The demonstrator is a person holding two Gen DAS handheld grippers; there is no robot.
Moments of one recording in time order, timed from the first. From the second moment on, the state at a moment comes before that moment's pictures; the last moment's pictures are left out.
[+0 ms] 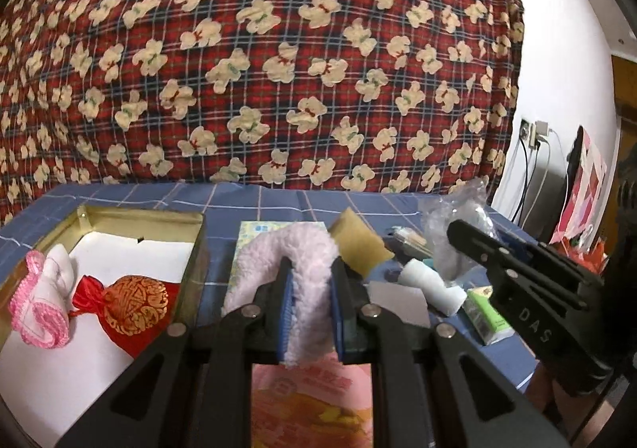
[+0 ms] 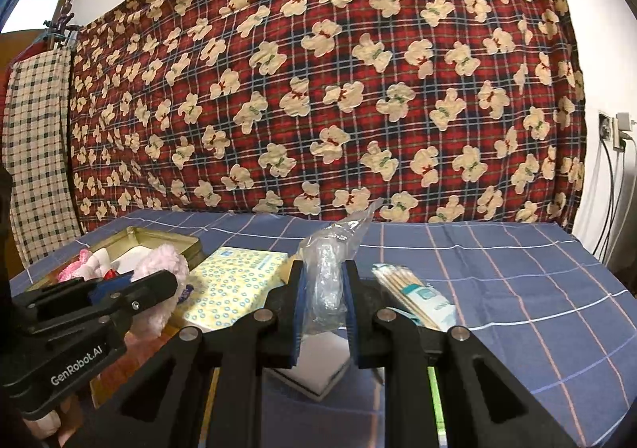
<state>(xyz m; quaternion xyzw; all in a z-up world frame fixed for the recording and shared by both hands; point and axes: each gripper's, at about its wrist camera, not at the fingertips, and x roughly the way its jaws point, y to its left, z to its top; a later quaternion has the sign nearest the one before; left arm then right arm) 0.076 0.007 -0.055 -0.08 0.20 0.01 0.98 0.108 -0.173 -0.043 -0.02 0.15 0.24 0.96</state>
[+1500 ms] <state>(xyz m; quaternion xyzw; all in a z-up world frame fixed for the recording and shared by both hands) 0.067 0.040 -0.053 -0.10 0.19 0.04 0.98 0.110 -0.113 -0.041 -0.03 0.15 0.29 0.95</state>
